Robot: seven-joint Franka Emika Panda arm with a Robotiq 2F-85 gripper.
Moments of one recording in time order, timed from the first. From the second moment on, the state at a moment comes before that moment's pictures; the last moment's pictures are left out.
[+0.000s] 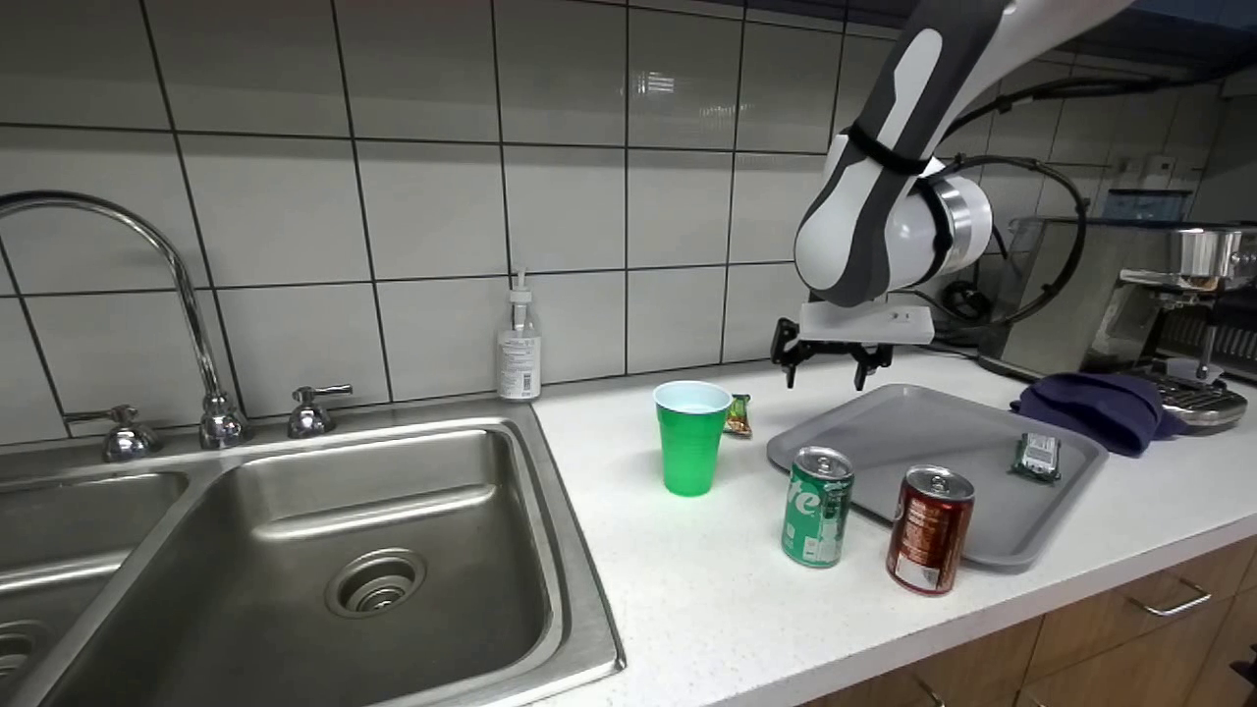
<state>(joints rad) 0.26 0.54 -0.34 -2.11 -0.05 2.92 0.45</state>
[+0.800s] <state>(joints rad) 0.26 0.67 -0.28 -1.95 -0.05 2.91 0.45</state>
